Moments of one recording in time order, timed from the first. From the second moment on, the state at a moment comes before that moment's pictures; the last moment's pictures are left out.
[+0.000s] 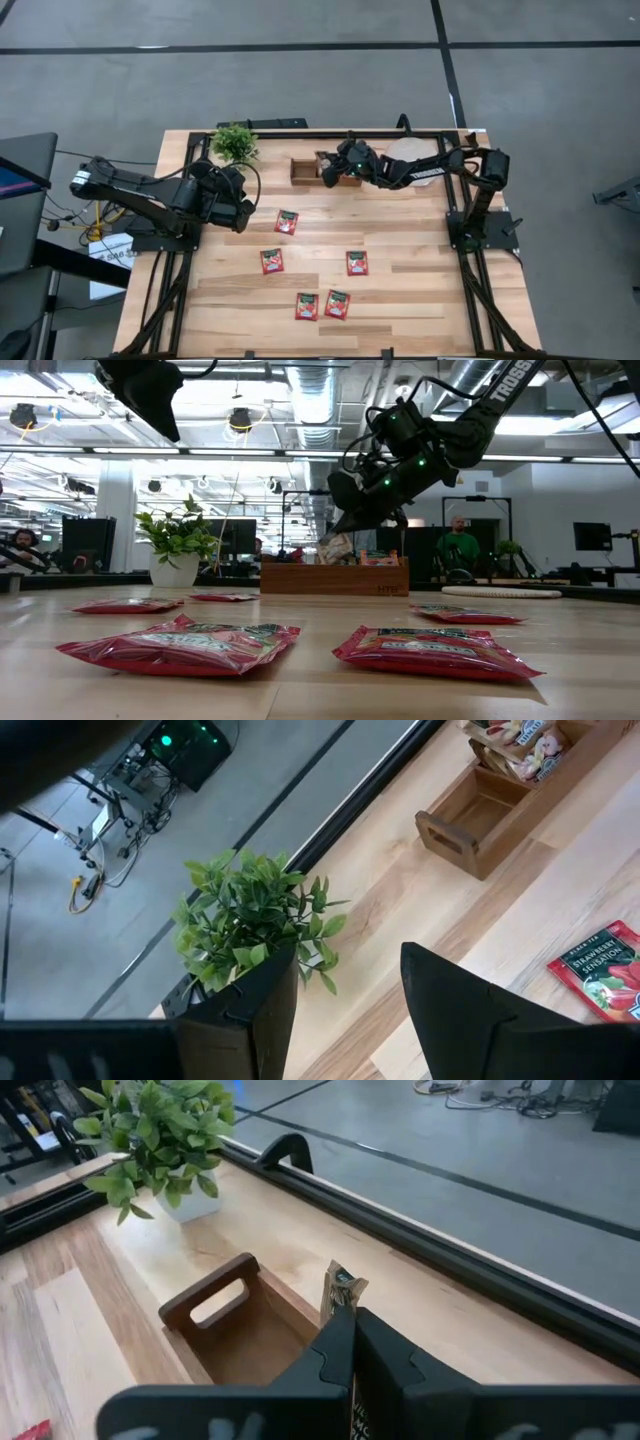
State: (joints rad) left arm -0.22 1.18 1.10 -1.33 -0.95 -0.82; right arm -0.33 1.81 0.91 0.46 0.29 0.25
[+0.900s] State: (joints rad) left arm -0.22 1.18 1.10 -1.32 -0.95 -0.82; right arm -0.35 1.81 0.91 0.45 0.29 0.25
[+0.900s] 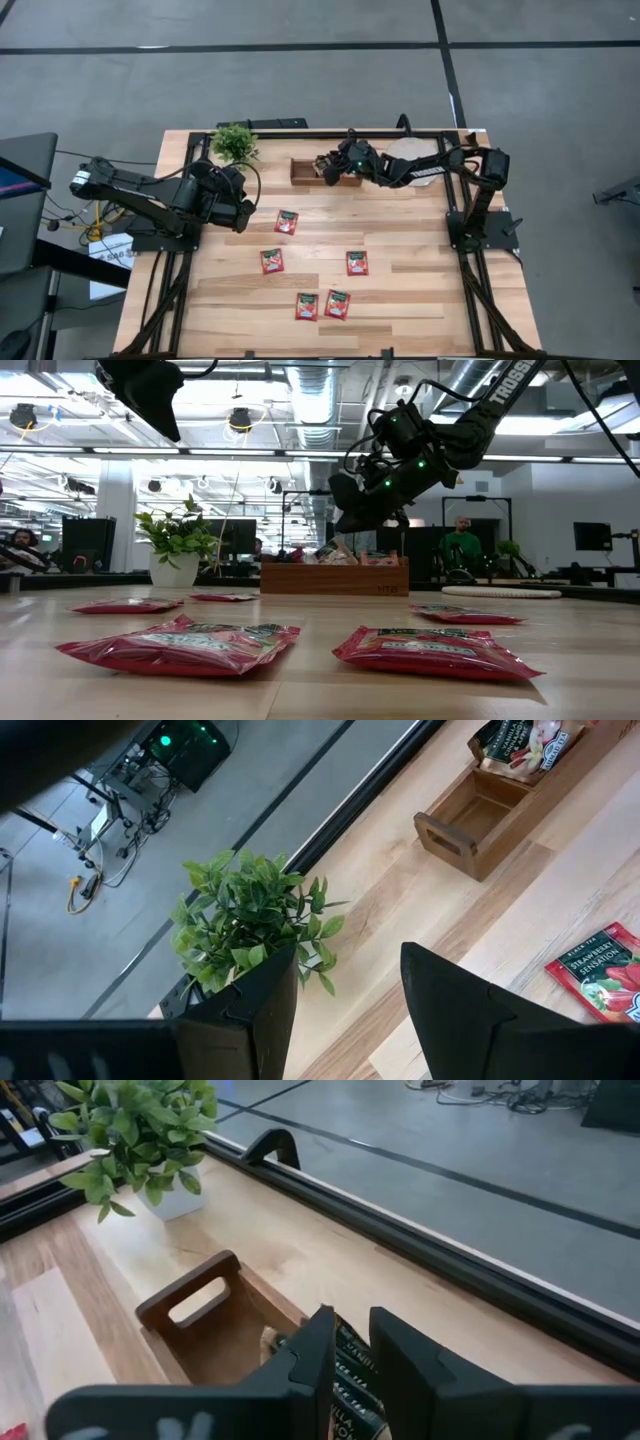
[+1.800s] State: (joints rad) left arm -0.22 1.18 1.10 -1.32 -0.95 -0.82; right arm -0.52 1.80 1.19 -0.15 -0.21 -0.11
